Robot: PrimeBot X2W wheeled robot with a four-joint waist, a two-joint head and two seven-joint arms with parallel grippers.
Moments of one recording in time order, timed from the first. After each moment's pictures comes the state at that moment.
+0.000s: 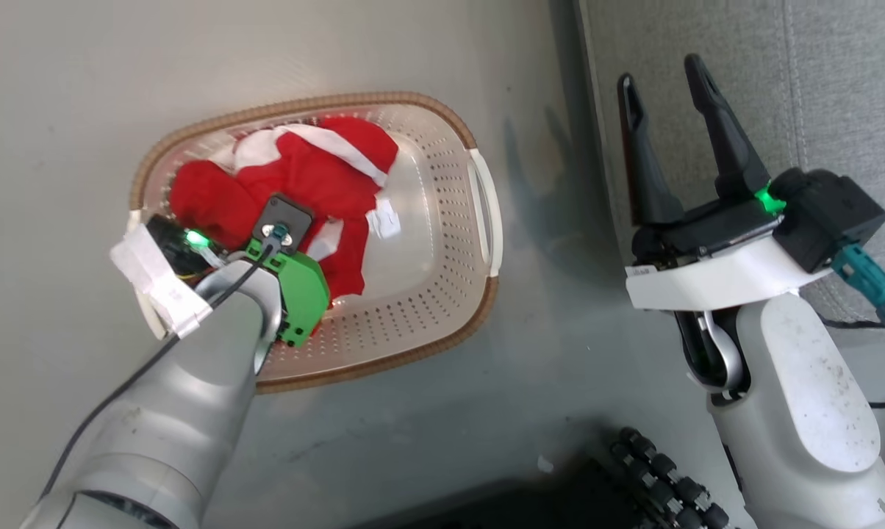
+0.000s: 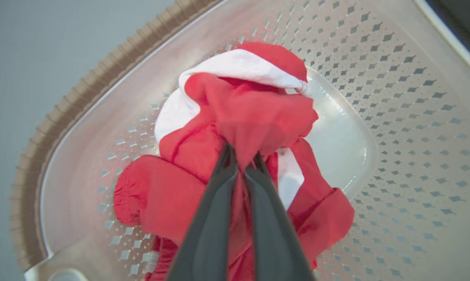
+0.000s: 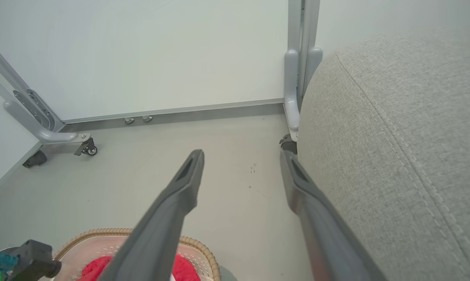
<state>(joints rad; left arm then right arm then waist) -0.94 0.08 -0.70 1.27 -0.18 -0.03 -0.23 -0.46 -0.09 0.19 0.03 0.26 0.13 -0.26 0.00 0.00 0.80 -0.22</state>
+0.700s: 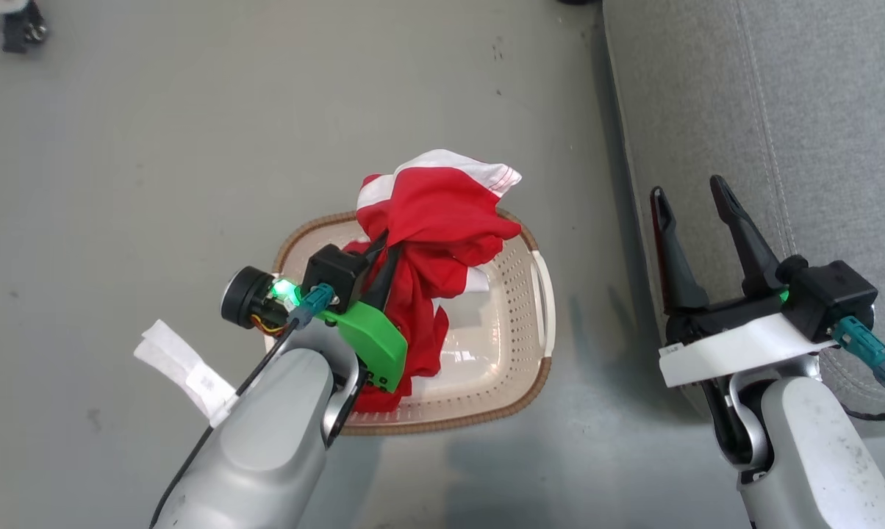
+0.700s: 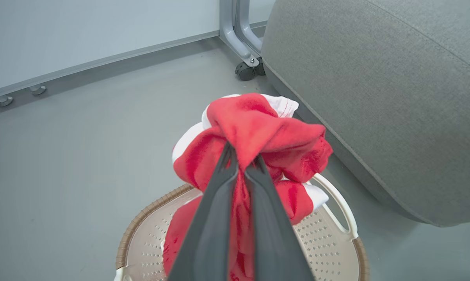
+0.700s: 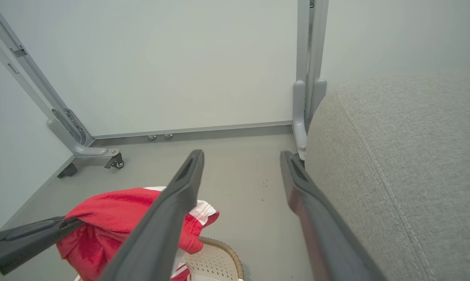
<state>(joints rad) -0.65 0.05 -0.62 0.78 -0.32 -0.08 -0.26 -0.25 -0.10 0.11 0.05 0.23 0.13 -0.21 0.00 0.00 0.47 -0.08</state>
